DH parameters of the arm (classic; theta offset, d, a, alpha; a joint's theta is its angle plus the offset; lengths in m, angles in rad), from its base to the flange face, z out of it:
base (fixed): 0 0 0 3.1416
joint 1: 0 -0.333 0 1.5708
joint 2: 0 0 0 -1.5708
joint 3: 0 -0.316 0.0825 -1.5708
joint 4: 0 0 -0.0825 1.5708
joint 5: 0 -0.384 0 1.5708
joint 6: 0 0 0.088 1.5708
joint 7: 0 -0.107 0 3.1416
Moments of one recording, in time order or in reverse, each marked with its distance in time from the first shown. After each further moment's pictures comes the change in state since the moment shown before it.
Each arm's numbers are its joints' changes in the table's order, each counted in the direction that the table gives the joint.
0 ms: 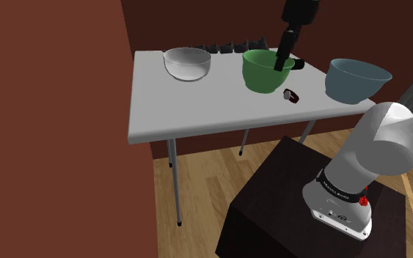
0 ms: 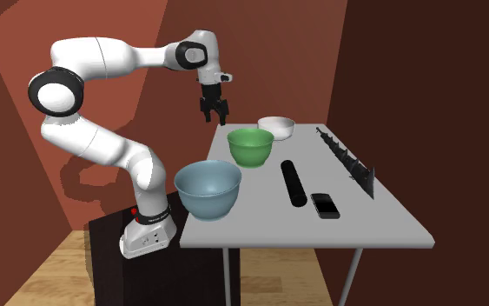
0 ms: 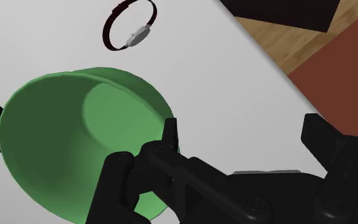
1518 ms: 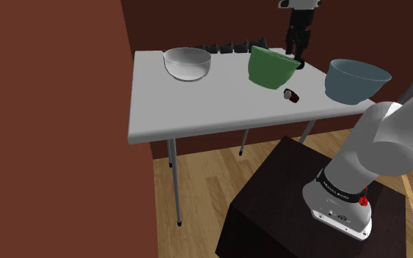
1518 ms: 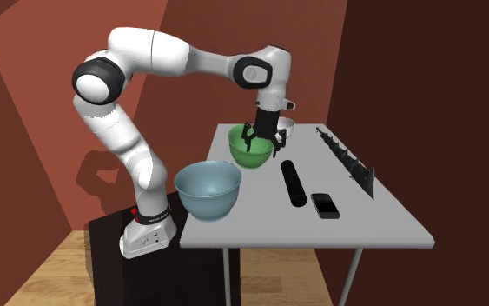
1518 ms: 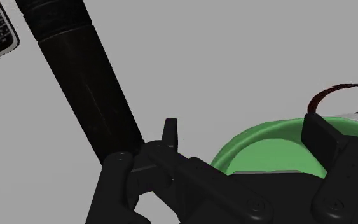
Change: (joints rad) arm -0.041 0.435 0.595 0.277 0.191 -0.036 0.943
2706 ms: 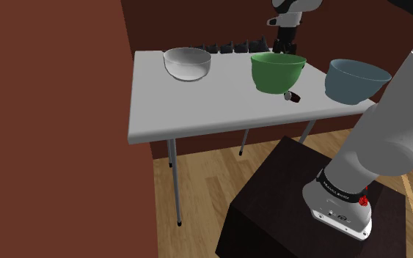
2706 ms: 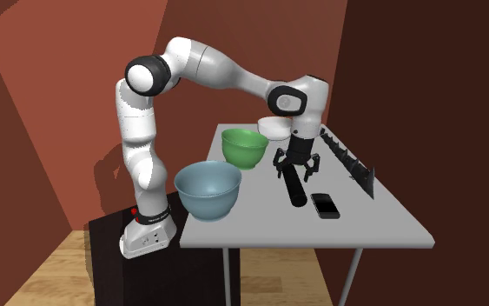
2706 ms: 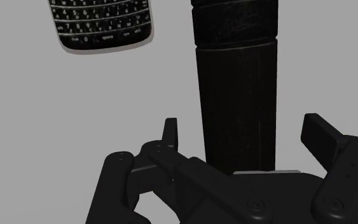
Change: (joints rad) arm 0.004 0.434 0.185 0.194 -0.174 -0.189 0.457
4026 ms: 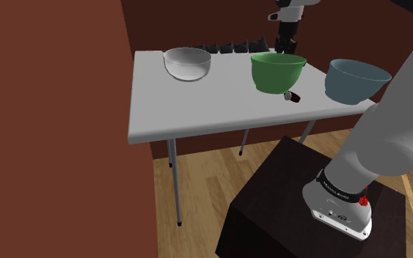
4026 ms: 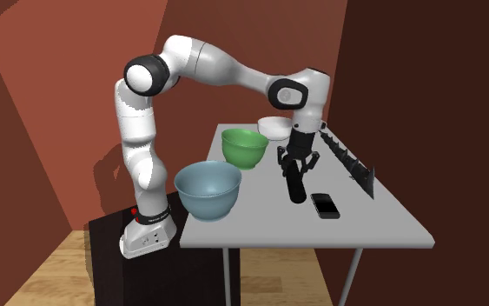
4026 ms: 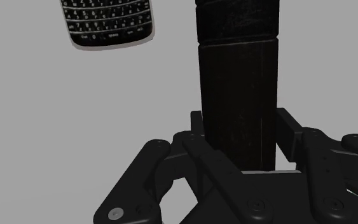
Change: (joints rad) arm -0.002 -0.010 -0.001 0.041 0.006 0.048 -0.003
